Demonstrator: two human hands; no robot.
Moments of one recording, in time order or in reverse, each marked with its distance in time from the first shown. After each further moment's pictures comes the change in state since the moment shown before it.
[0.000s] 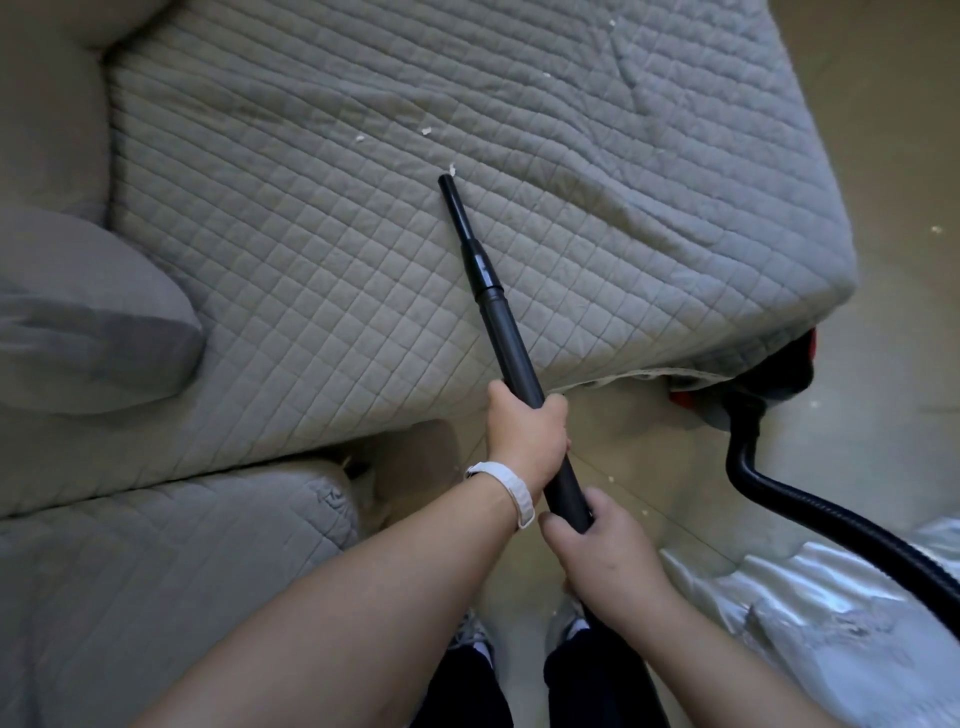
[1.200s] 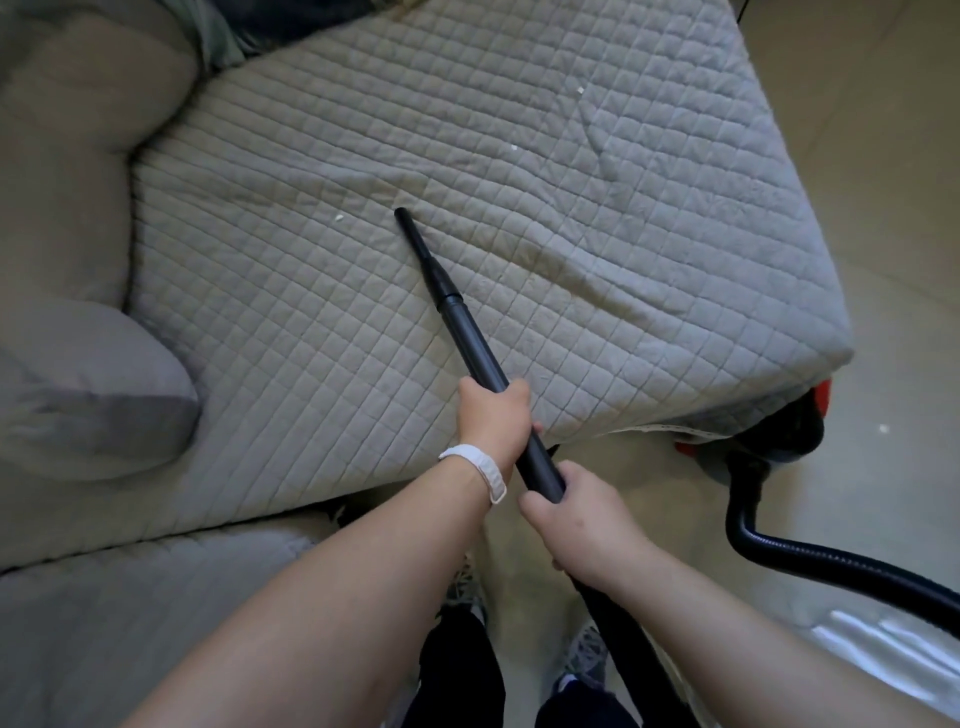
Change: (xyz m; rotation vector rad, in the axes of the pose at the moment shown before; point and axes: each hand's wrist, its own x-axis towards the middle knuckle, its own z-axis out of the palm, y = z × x) left_hand 0.053 0.082 0.054 -0.053 0.162 -0.046; right_hand 0.075 -0.071 -0.092 -0.128 -0.161 -0.090
